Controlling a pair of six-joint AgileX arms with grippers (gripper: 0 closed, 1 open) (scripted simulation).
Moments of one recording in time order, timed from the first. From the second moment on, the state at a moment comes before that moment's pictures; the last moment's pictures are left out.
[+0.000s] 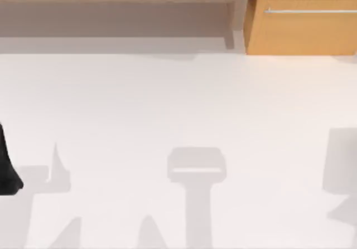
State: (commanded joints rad) left arm 0.00 0.00 0.00 0.00 0.00 0.00; right arm -0.56 1.08 0.23 0.33 -0.46 1.26
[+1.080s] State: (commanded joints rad) left arm 0.00 0.00 0.00 0.00 0.00 0.00; right arm -0.55 1.11 0.15 0.38 -0.45 1.29
